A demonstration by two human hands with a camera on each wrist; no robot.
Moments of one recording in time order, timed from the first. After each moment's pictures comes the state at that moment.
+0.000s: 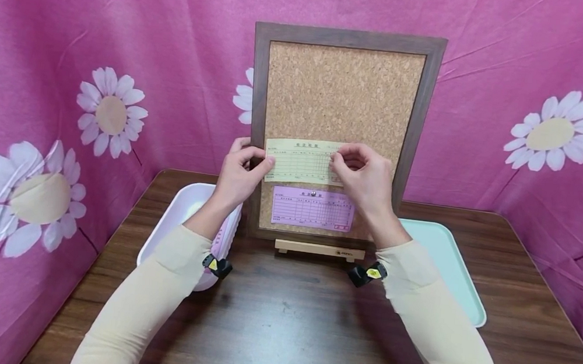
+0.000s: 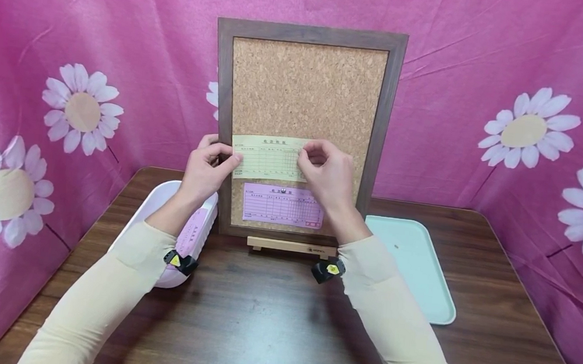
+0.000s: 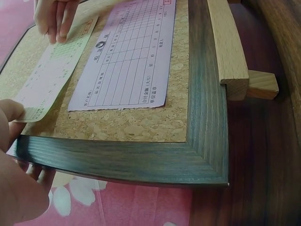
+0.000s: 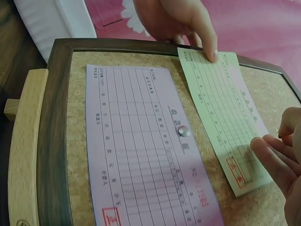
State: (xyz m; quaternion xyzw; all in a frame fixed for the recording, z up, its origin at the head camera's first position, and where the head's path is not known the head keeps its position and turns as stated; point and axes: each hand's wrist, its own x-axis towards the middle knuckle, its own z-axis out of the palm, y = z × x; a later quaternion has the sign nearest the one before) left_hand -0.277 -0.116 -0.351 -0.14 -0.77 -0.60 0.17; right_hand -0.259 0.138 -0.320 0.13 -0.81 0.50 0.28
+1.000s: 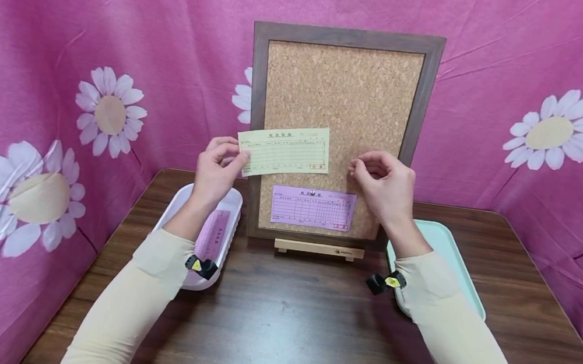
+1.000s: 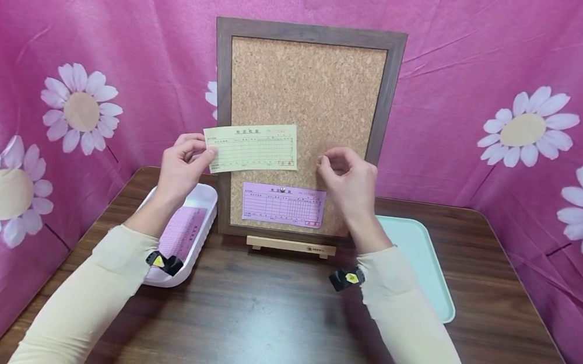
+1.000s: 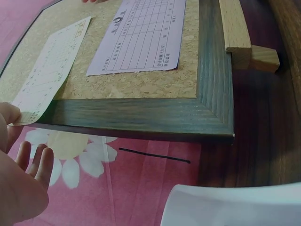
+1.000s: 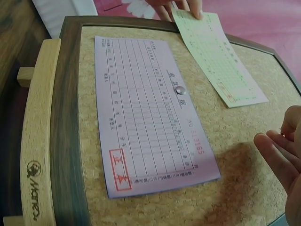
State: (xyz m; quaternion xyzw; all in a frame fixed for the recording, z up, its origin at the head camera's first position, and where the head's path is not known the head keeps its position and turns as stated) left_hand -0.274 -0.144 -0.352 -0.12 -0.70 -0.67 0.21; right_hand -0.251 0.171 -0.330 0.14 -0.78 0.53 0.30
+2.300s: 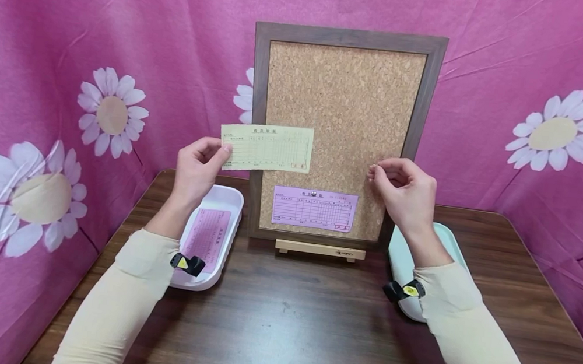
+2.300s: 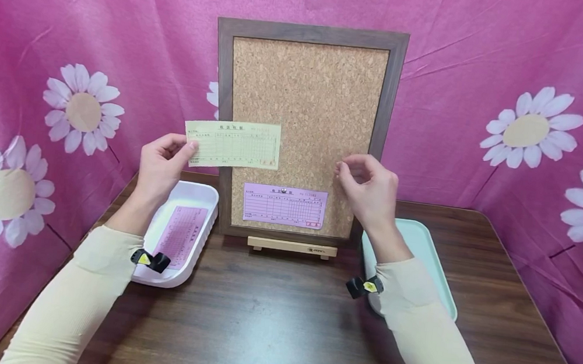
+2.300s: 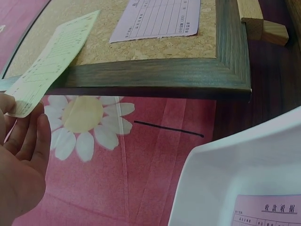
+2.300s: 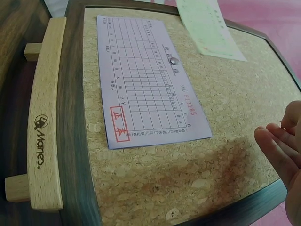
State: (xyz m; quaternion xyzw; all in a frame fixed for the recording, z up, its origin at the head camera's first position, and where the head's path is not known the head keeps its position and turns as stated) left_hand -0.268 -0.174 -0.343 -0.11 -0.70 -0.65 0.25; right_hand -0.244 0.200 -0.338 0.15 -0.78 0.52 0.33
